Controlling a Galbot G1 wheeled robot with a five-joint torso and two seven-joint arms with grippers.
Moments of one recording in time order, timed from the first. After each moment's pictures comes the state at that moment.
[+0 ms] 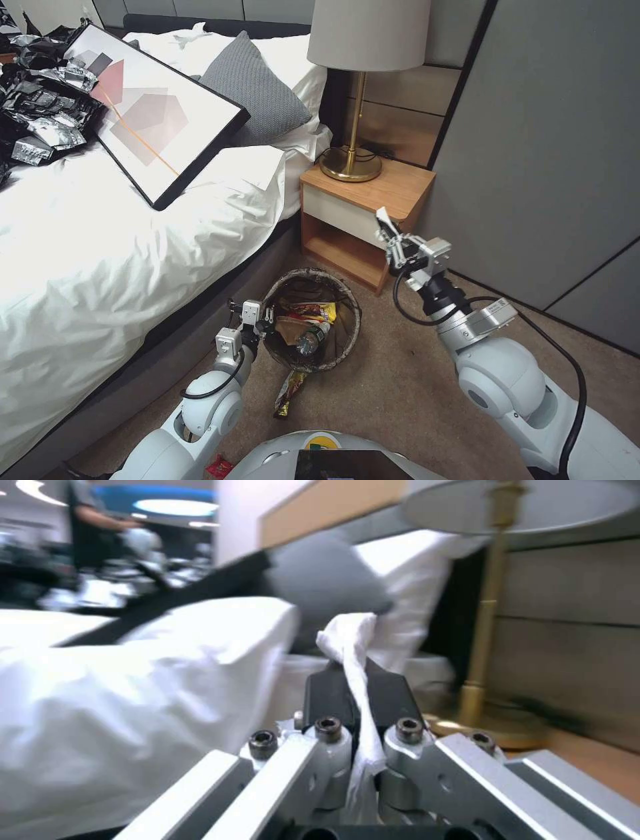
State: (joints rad) left arm 1.43 -1.09 -0.16 -2.05 -0.44 0.23 -0.29; right arm -1.33 0.79 0.28 2.36 0.53 0.06 0.15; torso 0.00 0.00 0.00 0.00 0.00
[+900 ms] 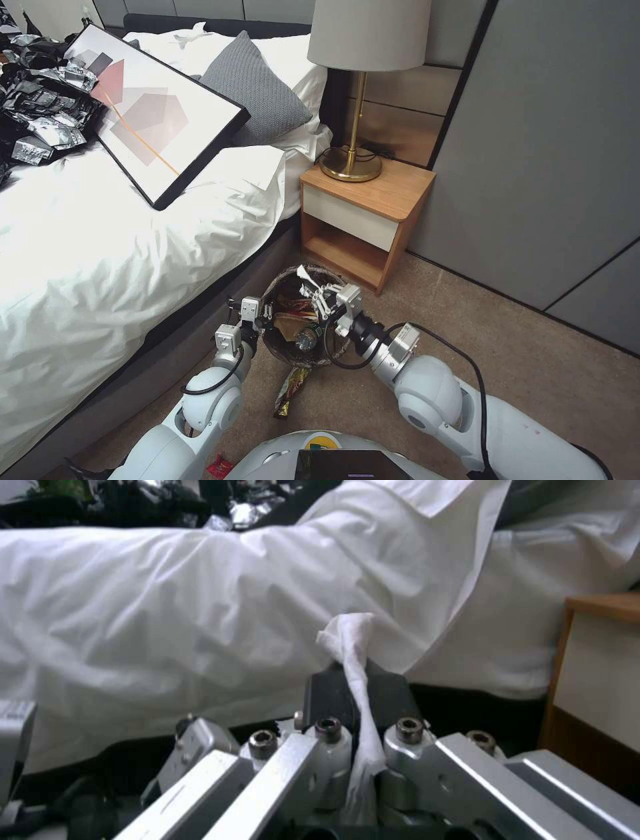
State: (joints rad) left arm 1.41 -1.10 -0.17 -2.04 -0.44 0.23 -0.30; right arm -1.12 0.82 -0.20 2.19 0.51 0.07 0.13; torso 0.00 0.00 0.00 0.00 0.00
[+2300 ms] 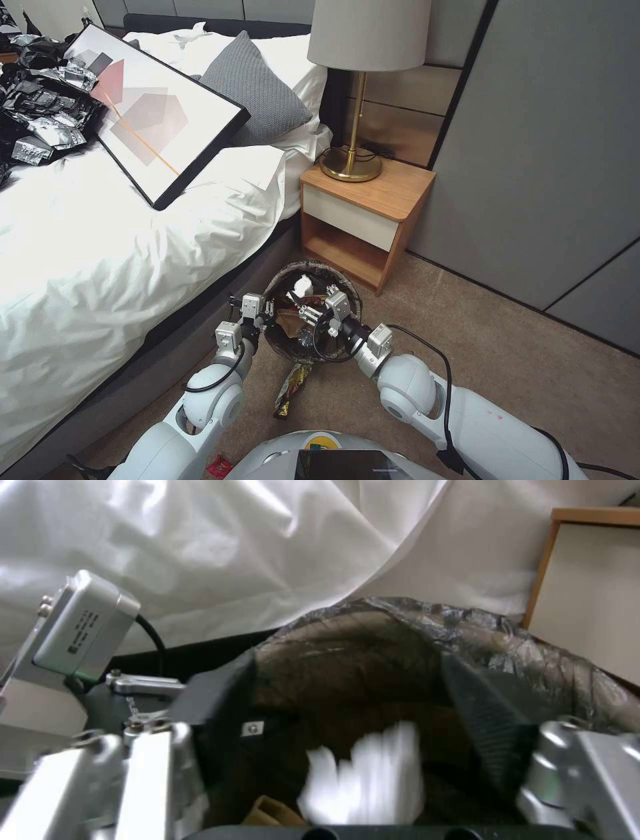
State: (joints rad) left arm 1.40 -1.10 -0.17 -2.05 -0.45 0.23 -0.30; right arm -1.04 0.87 -0.30 2.02 0.47 0.04 0.20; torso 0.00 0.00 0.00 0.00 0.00
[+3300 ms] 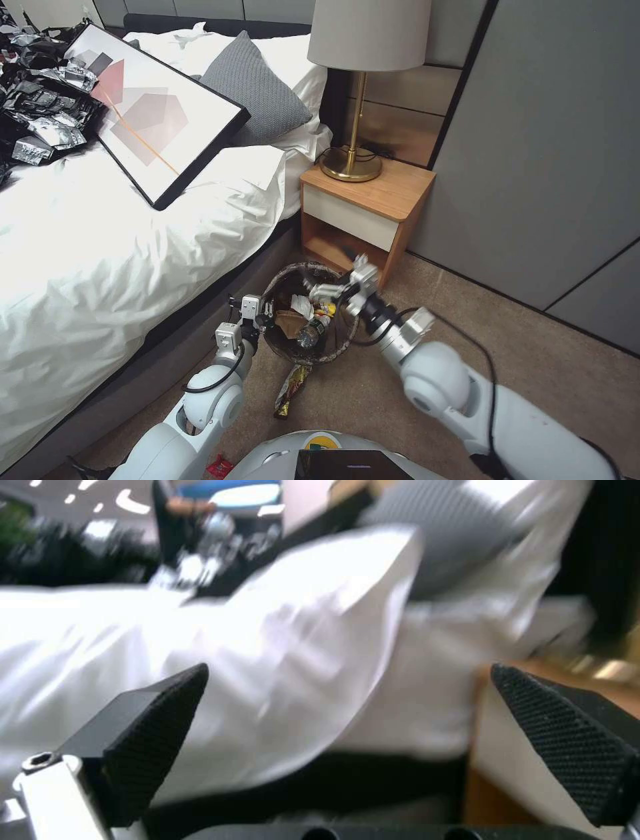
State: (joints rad) left arm 1.41 -1.10 -0.18 -2.04 -0.45 0.23 -0.30; right arm -1.13 0.82 -0.01 2.27 0.55 0.06 0.18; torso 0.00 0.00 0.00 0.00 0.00
